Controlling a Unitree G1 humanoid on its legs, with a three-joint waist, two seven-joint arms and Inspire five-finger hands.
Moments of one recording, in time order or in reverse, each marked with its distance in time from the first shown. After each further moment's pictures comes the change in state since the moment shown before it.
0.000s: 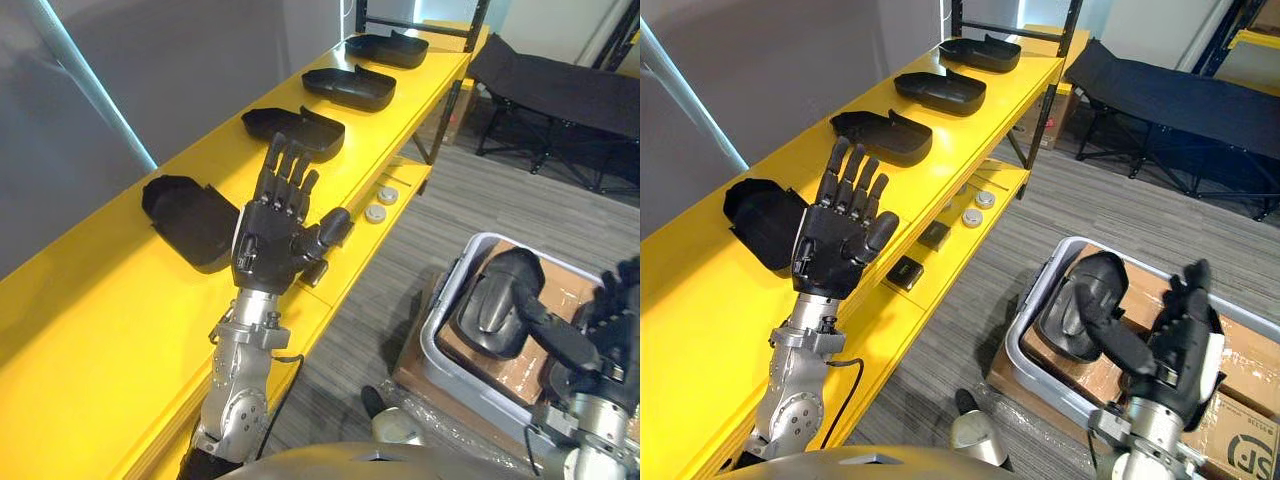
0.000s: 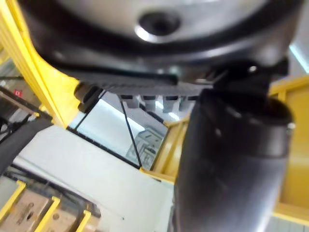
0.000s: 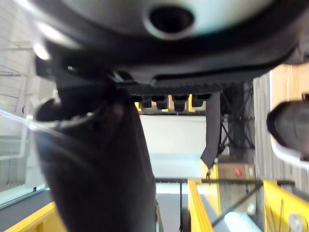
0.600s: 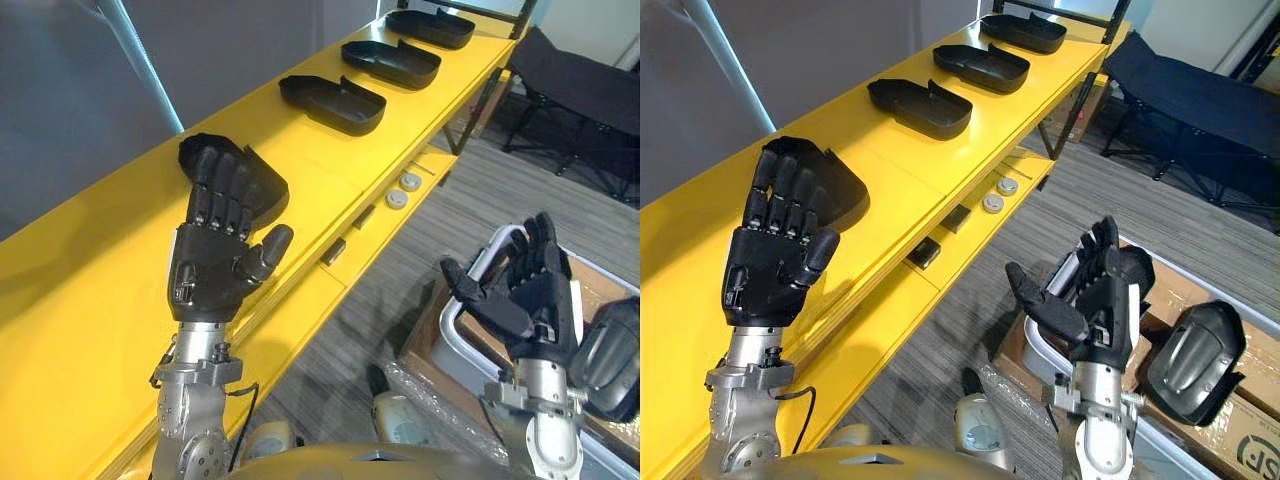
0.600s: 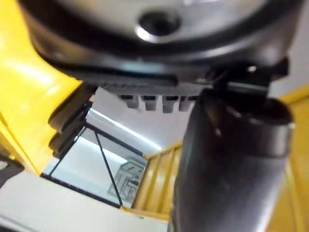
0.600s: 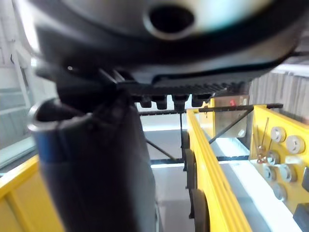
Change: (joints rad) left arm 0.231 0.021 0.123 -0.204 -0.009 -0.026 -0.101; right arm 0.057 -0.065 0.182 -0.059 0.025 -0.010 -0.020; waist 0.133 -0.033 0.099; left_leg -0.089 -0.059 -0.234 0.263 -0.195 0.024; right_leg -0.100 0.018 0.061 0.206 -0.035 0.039
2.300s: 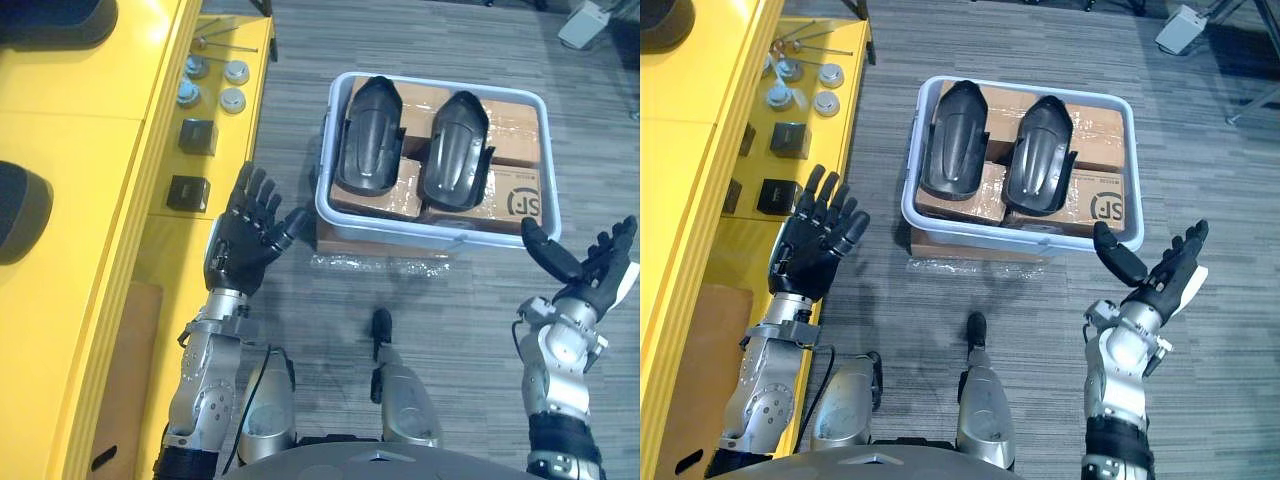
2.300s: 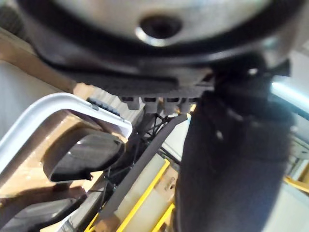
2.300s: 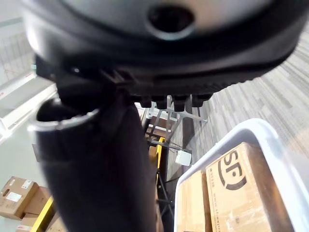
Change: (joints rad) left arm -0.246 0.011 0.075 0.301 -0.022 0.238 0.074; right arm -0.710 -0.257 -0.277 0.651 0.082 0.192 -0.363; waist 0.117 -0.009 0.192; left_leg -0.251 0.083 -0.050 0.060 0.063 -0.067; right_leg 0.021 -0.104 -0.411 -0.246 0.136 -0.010
